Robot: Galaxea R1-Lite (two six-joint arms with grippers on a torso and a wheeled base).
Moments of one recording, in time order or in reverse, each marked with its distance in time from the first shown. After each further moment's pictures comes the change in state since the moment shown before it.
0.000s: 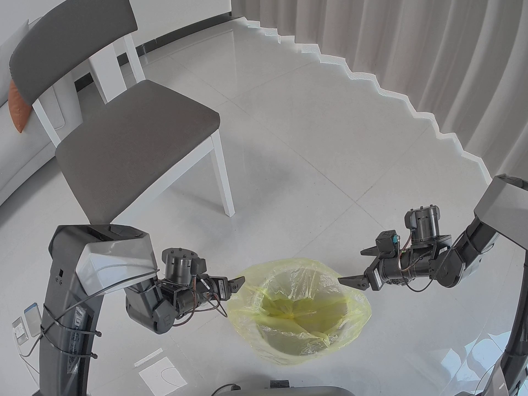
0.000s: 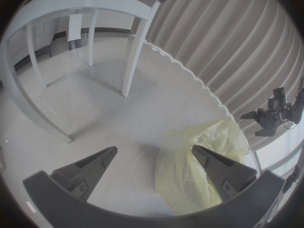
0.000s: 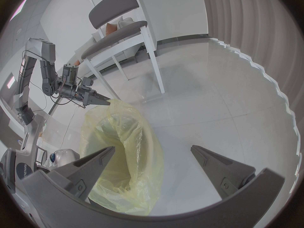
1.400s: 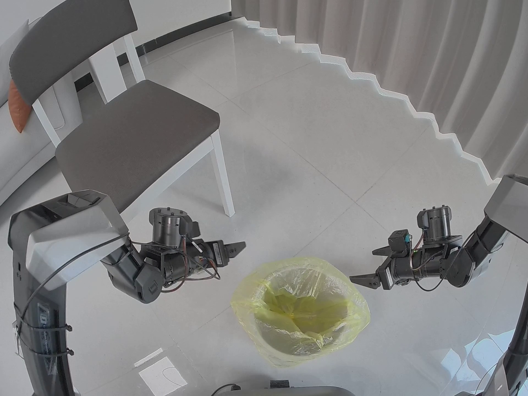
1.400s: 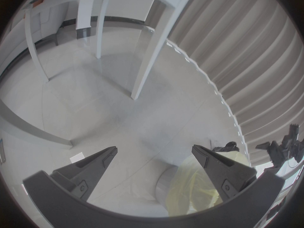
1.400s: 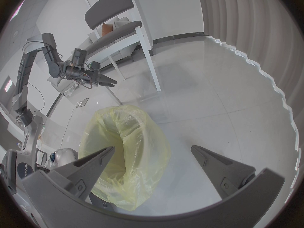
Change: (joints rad) left arm 0.029 -0.207 -0.111 0.255 -0.083 -0.076; right arm -0.051 -0.036 0.054 -0.010 0.007 0.003
